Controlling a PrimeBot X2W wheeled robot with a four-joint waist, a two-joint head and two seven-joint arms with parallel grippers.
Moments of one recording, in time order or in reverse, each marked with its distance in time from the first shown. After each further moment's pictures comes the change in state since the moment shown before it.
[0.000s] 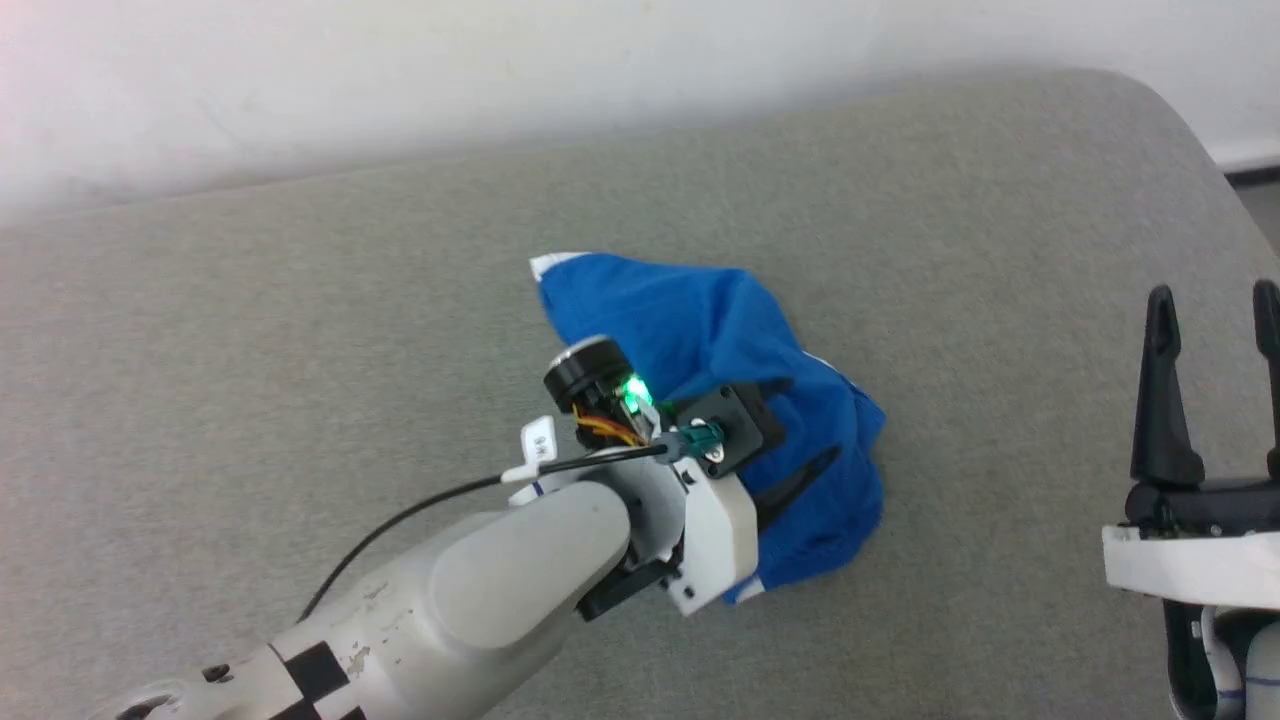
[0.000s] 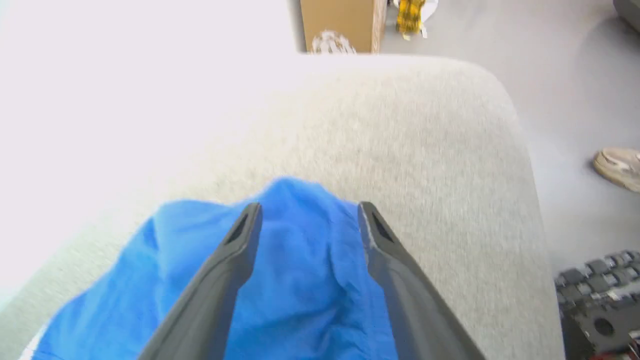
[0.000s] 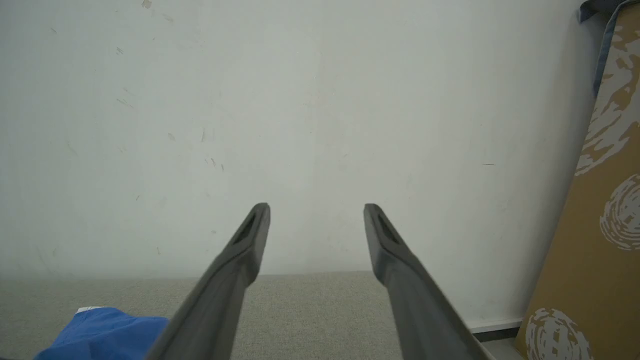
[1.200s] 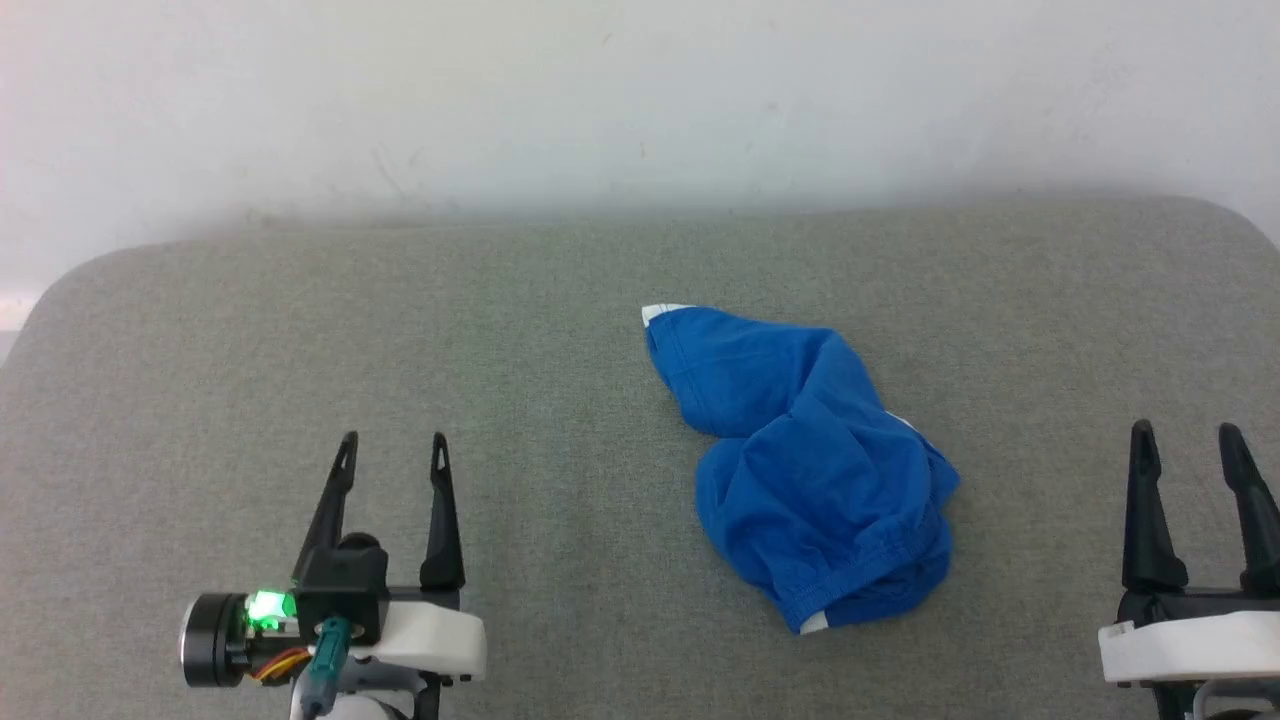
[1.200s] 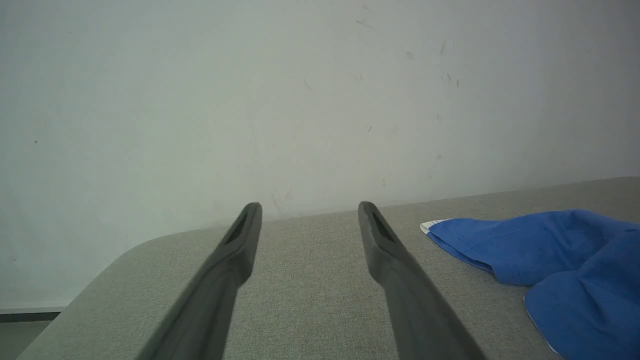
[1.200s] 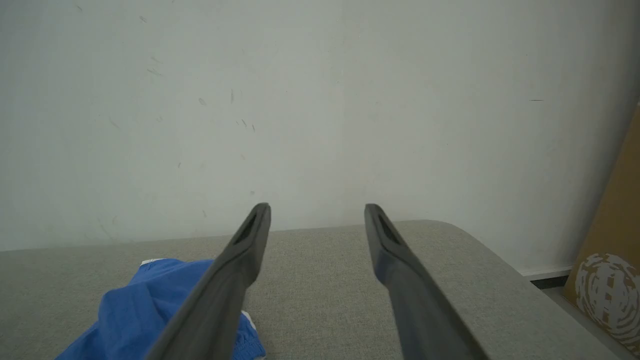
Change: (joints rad) left arm 0.760 0.003 0.864 -0.331 0.392 0.471 -0.281; right arm 0.137 0.000 -0.047 0.137 0.075 0.000 0.000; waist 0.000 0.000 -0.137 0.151
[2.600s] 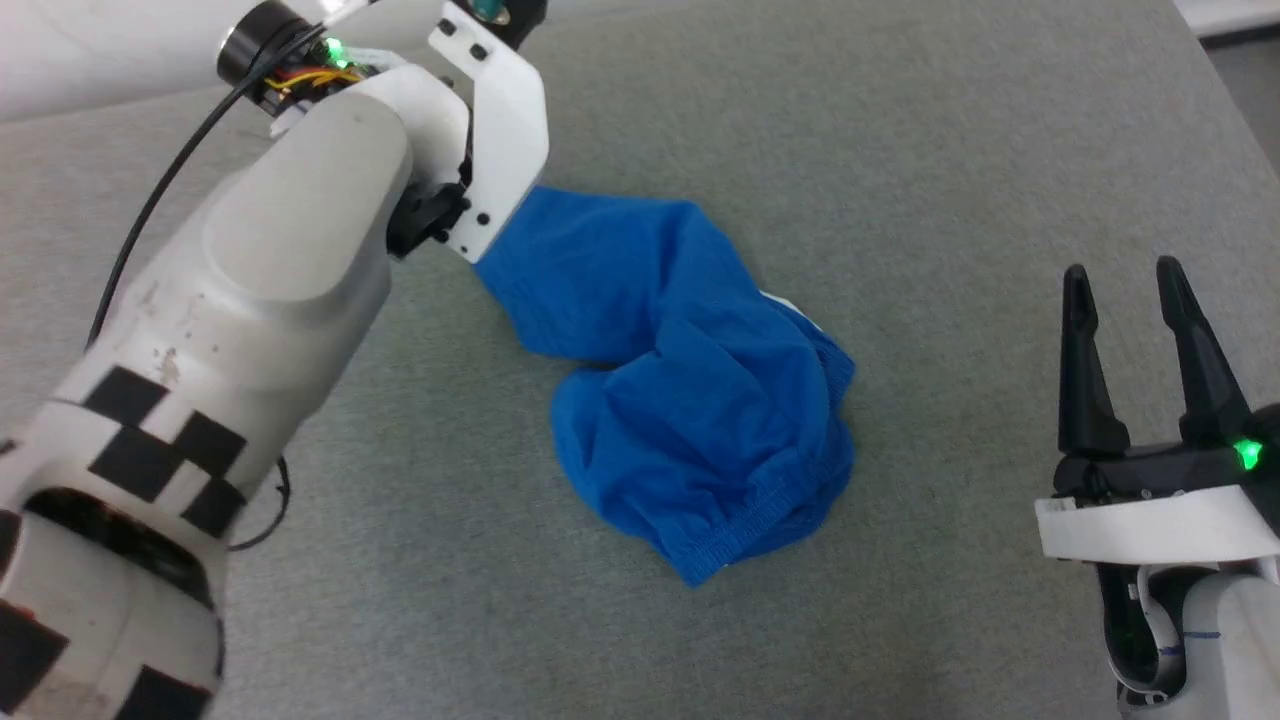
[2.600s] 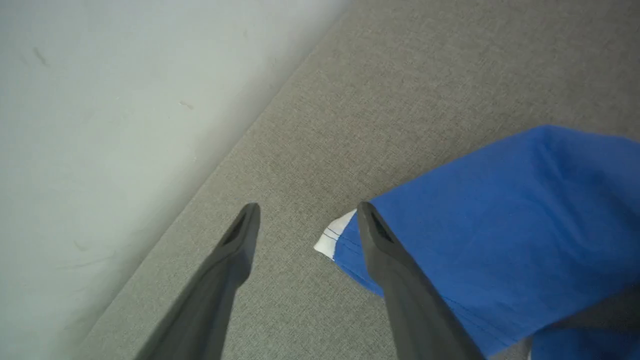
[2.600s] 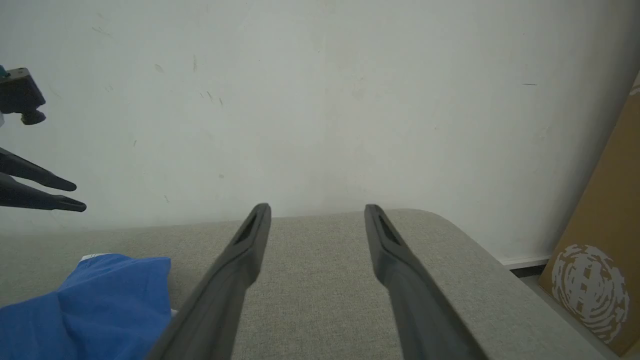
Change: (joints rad) left arm -1.183 0.014 -0.565 0.769 -0.319 -0.501 0.816; right arm -0.199 0.000 0.132 -0.035 0.006 0.000 0.000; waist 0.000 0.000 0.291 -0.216
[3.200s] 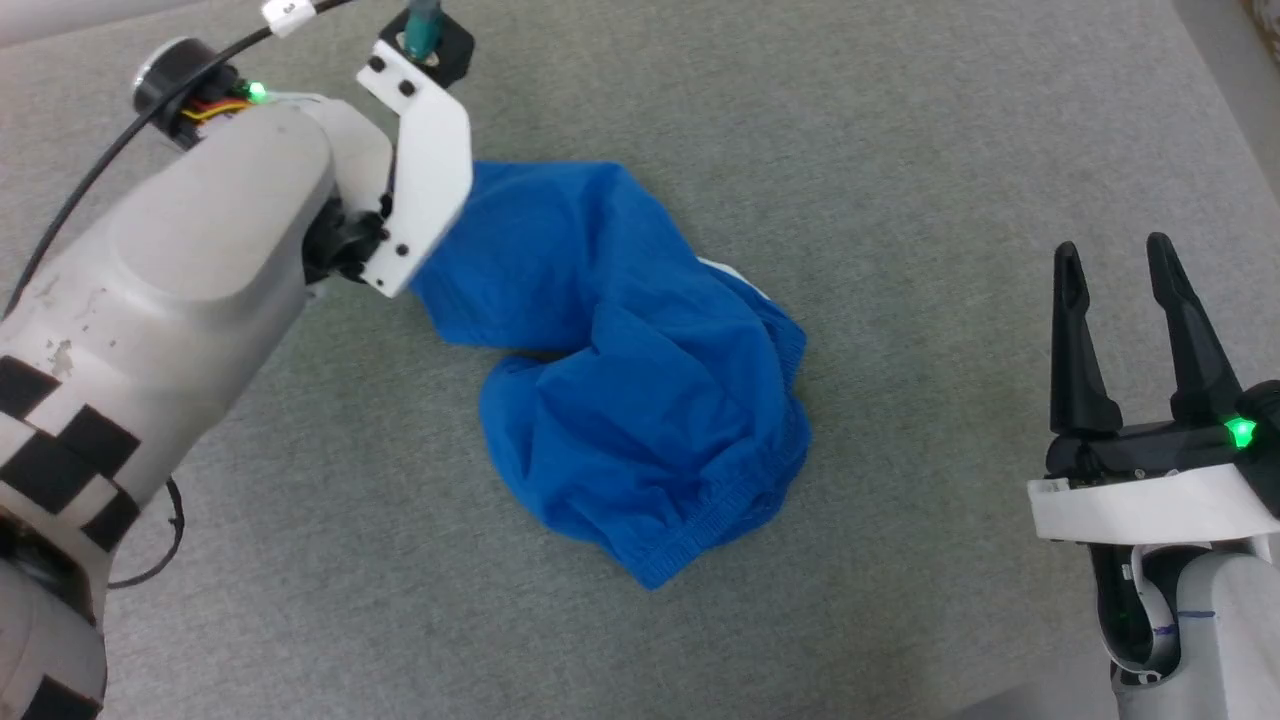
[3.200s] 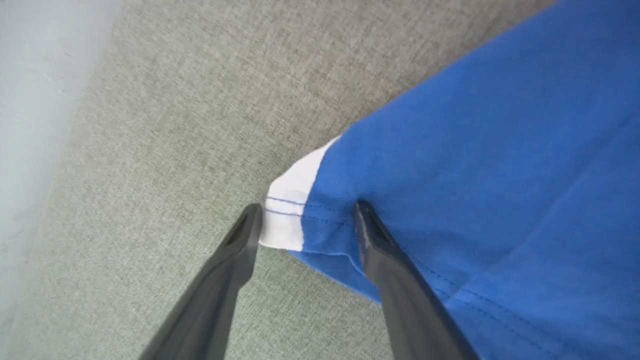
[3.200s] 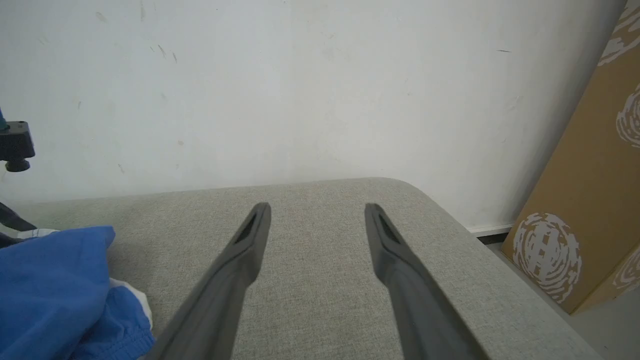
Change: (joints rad) left arm -0.076 0.171 -0.344 -0.086 -0.300 0.000 0.210; right arm -0.047 0.000 0.017 0.024 0.016 0.000 0.000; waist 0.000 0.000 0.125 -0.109
